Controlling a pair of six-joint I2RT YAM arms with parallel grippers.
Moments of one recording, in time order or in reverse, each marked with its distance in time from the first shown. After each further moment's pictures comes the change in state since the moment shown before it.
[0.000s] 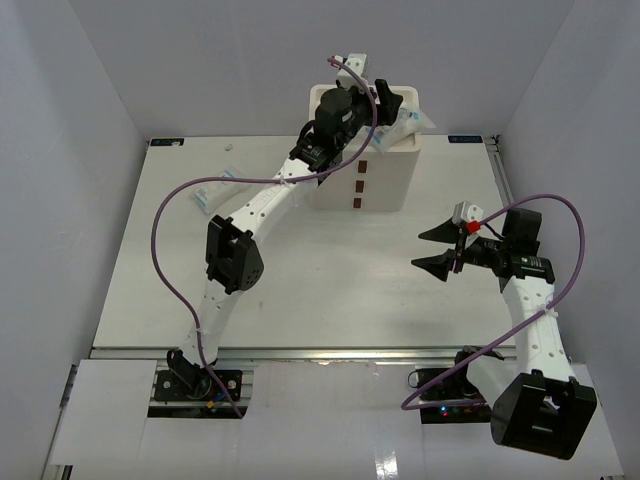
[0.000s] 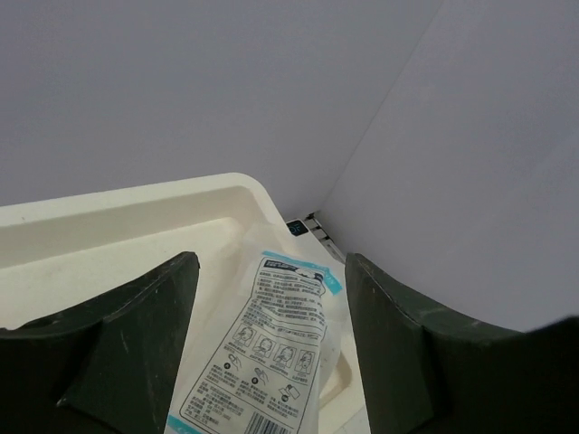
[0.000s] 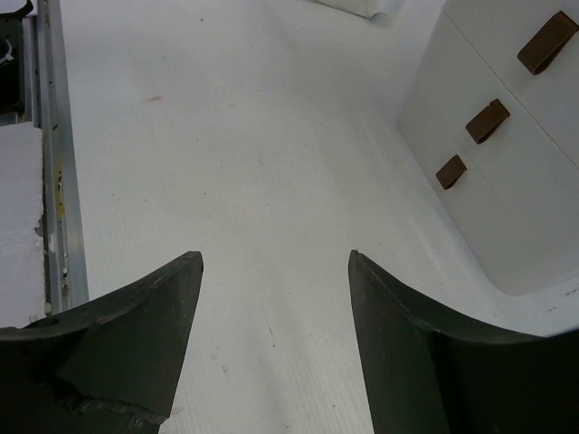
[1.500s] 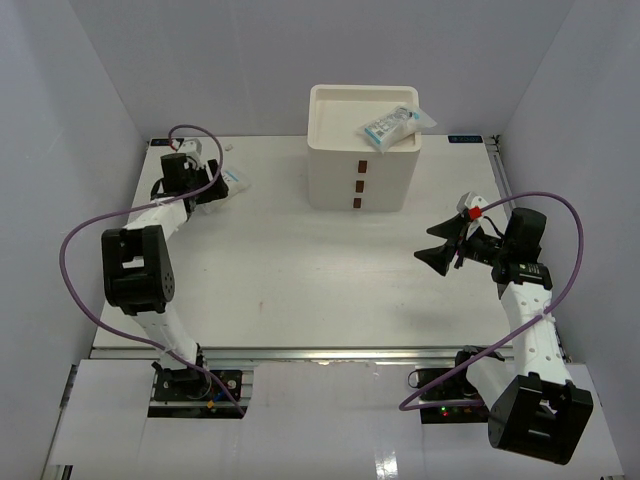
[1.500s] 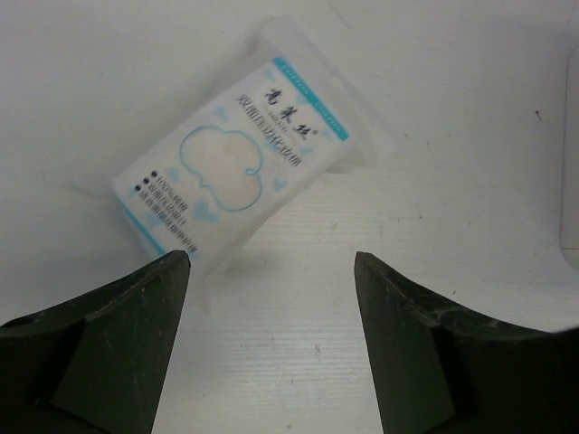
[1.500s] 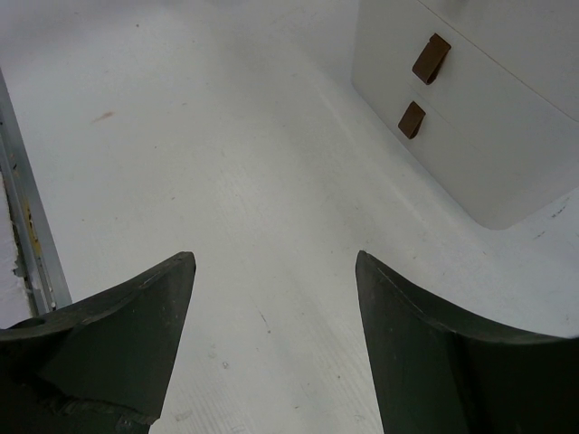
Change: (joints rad) left arm 0.764 -0.506 -1.191 -0.047 0.244 0.169; right arm -0.022 -0.026 -0.067 0.237 0.143 0.334
